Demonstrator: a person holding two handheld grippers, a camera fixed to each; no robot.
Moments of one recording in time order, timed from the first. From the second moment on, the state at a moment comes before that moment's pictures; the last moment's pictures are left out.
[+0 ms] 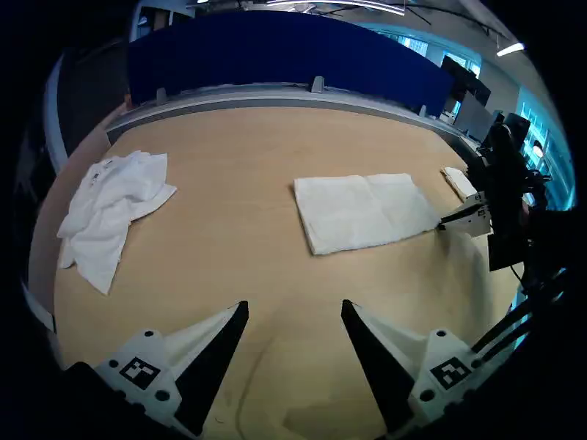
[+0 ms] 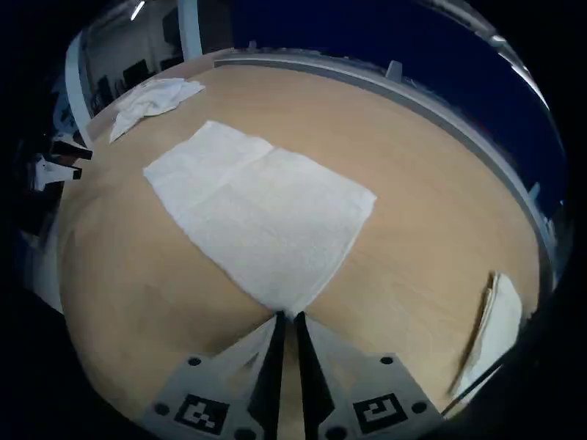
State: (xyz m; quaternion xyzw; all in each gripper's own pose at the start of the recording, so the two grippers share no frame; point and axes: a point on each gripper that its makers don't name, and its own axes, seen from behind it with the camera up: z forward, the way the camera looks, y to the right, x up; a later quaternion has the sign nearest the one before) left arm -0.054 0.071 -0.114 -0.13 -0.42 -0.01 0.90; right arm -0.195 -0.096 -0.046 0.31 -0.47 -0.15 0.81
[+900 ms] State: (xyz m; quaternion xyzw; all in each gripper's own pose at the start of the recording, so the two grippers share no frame) left arm -0.041 0.078 -0.119 -0.14 -0.41 -0.01 0.90; right arm -0.102 -0.146 -0.008 0.34 -0.39 -0.17 0.84
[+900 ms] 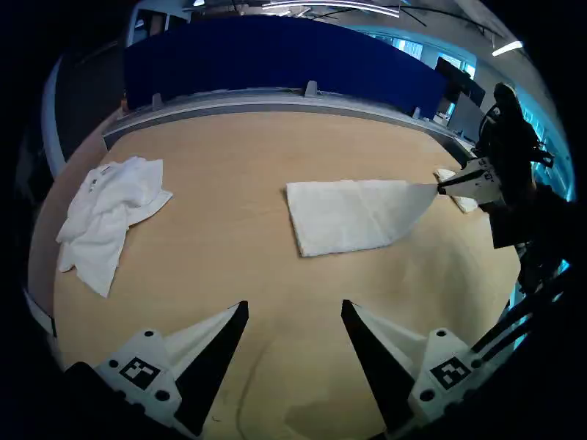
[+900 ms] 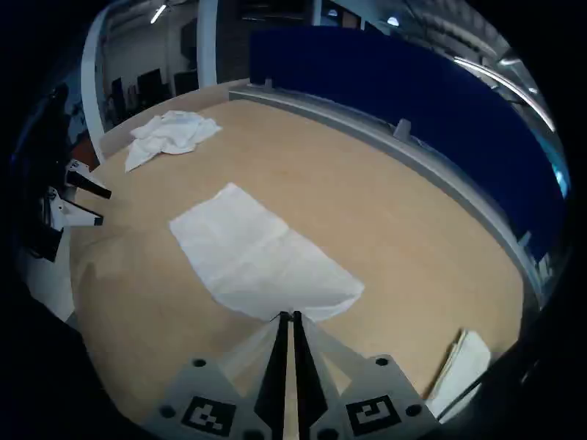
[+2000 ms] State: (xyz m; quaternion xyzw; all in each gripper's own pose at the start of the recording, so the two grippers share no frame) left arm -0.033 0.087 -0.120 -0.16 -0.40 -0.01 0.90; right arm -0.099 -0.157 0.007 0.34 -0.38 -0.21 0.84
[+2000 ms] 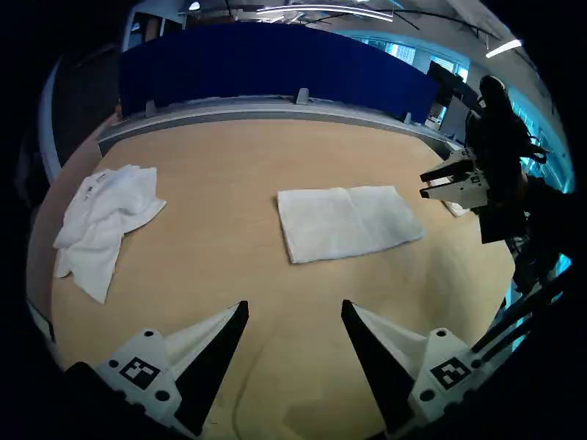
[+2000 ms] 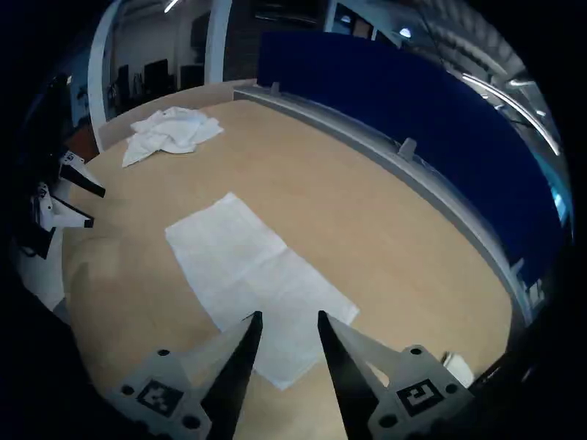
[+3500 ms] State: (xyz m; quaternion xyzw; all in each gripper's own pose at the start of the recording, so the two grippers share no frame) left arm -0.039 0.096 -0.124 -0.17 -0.41 0.00 0.90; right arm -0.195 -0.101 -0.052 0.34 -0.46 -0.18 0.80
